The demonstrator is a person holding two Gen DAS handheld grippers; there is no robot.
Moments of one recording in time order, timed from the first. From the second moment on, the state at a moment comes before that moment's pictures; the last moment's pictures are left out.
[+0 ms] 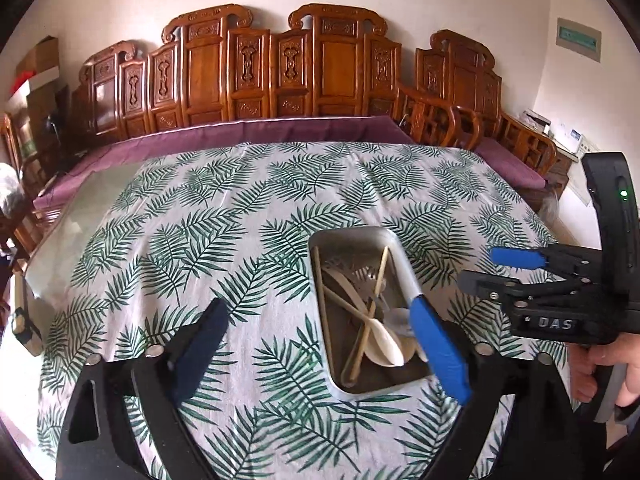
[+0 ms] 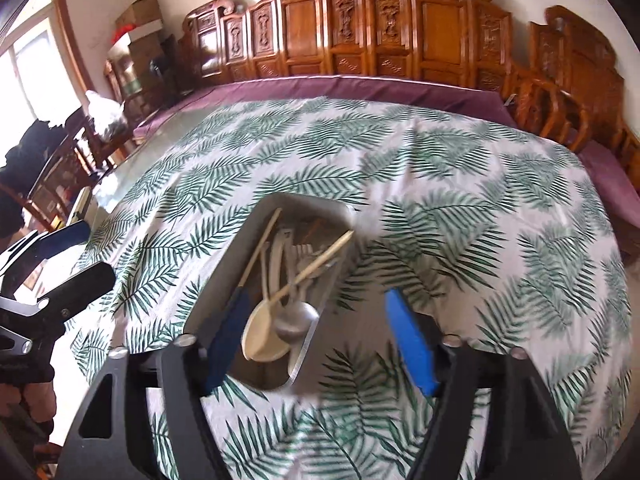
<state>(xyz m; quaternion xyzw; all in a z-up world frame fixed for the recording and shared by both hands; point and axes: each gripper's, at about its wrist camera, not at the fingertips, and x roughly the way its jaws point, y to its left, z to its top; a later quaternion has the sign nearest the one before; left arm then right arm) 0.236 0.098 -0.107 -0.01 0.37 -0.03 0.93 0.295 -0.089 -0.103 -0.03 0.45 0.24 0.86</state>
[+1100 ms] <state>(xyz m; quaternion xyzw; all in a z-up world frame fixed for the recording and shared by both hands) 0.095 0.018 -0.044 0.00 0.32 -0.01 0.95 0.109 -0.222 -0.028 0.01 0.33 0.15 0.93</state>
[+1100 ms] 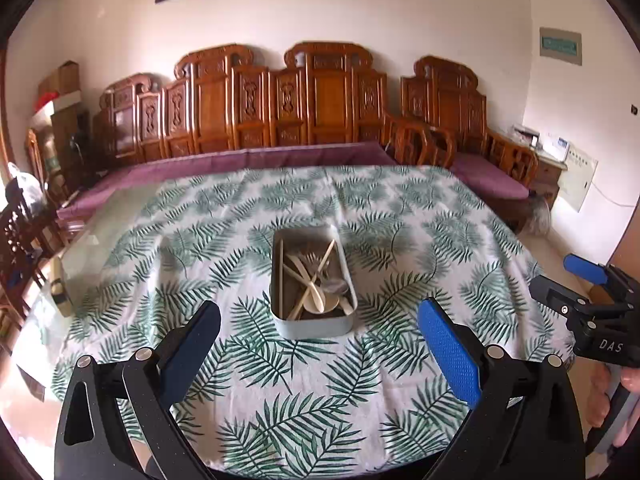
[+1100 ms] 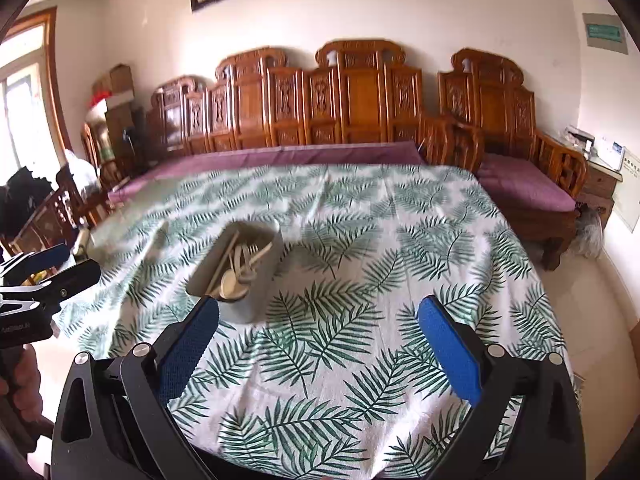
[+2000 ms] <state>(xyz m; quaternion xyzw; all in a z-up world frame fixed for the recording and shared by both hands) -0.002 0.004 0.069 0.01 0.19 0.01 0.98 0.005 -0.248 0.099 0.01 0.17 0.12 0.98</state>
